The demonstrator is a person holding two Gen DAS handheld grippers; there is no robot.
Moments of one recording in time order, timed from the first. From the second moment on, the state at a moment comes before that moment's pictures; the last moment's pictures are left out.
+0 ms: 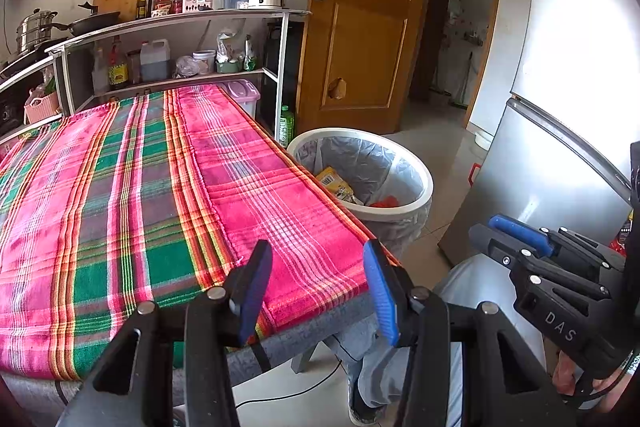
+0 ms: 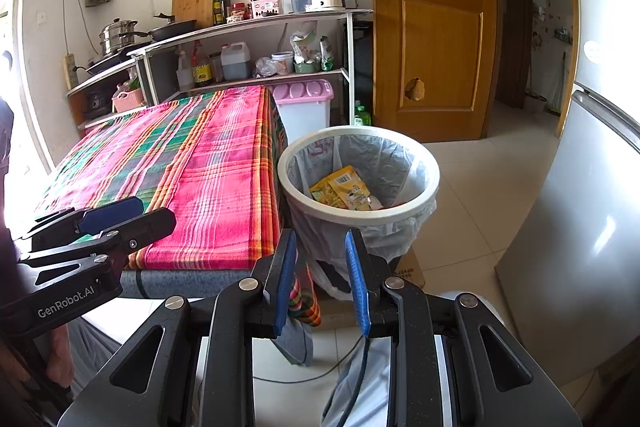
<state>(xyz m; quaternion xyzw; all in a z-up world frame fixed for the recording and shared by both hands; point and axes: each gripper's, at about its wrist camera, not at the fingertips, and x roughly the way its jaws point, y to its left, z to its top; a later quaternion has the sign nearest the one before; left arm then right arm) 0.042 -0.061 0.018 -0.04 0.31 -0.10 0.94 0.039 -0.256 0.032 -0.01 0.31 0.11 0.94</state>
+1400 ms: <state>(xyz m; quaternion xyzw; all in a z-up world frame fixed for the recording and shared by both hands) 0.041 -0.067 0.014 -0.03 0.31 -0.10 0.94 0.040 -0.256 0.029 -0.01 0.31 0.11 0.94</state>
